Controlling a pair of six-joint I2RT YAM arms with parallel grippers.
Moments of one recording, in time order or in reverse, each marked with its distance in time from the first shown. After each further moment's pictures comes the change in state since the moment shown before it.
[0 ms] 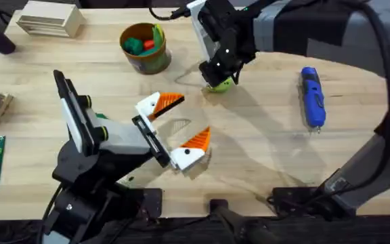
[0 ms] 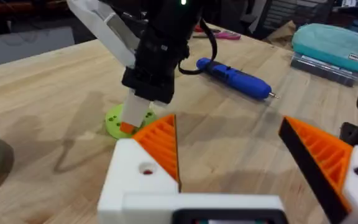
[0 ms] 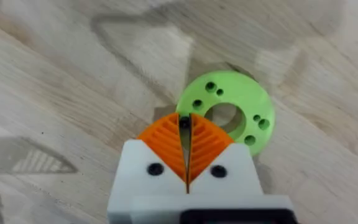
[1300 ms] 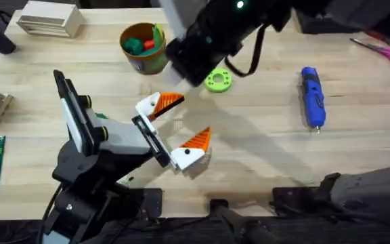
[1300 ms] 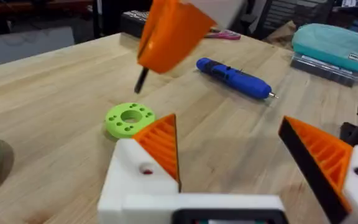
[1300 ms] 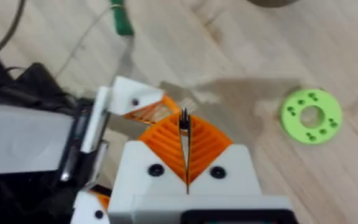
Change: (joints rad) left arm 0.000 0.000 0.000 0.000 0.000 0.000; right arm 0.272 -0.251 0.344 -0.404 -0.106 0.004
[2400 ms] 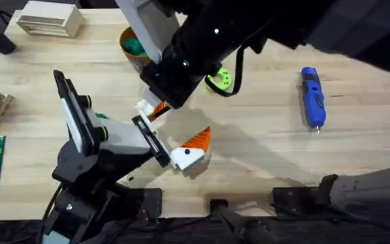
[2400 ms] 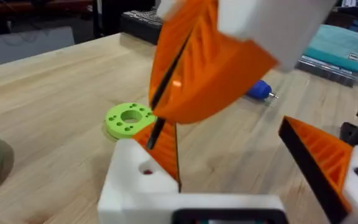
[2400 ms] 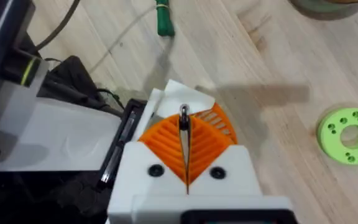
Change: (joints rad) left arm 0.000 0.000 0.000 0.000 0.000 0.000; right arm 0.115 0.013 0.001 0.031 -0.040 0.035
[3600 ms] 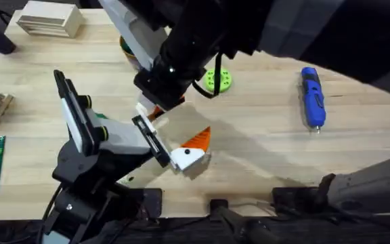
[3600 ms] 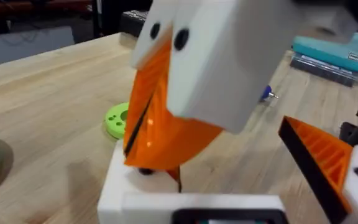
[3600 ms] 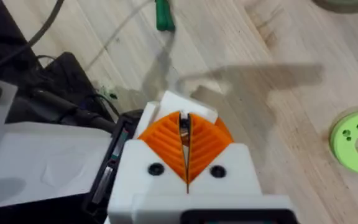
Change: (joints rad) left arm 0.000 0.000 0.000 0.000 0.000 -0.001; right arm -0.001 0.083 0.007 0.027 -0.022 0.002
